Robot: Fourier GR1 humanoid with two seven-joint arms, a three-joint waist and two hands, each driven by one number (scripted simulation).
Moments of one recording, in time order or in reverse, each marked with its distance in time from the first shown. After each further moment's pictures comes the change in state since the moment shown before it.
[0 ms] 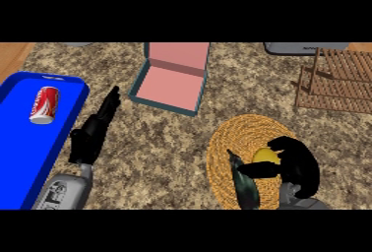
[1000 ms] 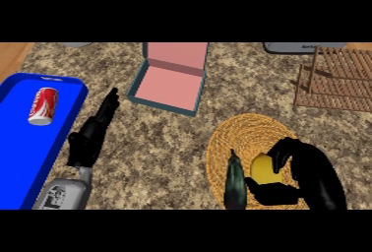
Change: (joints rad) left arm 0.028 -0.028 0.025 -0.039 -0.036 -0.017 0.016; right arm 0.079 -0.152 0.077 -0.285 -0.201 0.146 -0.384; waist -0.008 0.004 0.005
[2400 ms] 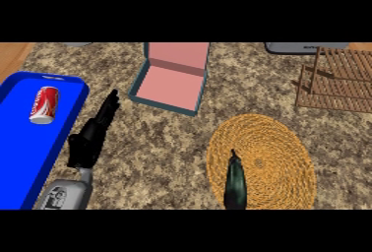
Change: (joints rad) left arm 0.010 -0.023 0.029 0.013 -0.019 -0.030 -0.020; right arm -0.531 -0.307 -0.587 -0.275 -0.208 0.167 0.264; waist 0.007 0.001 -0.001
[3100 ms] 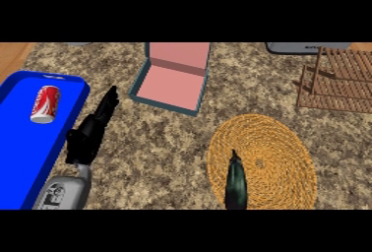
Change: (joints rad) left arm -0.024 -0.004 0.023 -0.008 -0.014 -0.026 0.024; right arm -0.154 -0.201 -0.132 0.364 0.016 -0.075 -0.167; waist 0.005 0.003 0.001
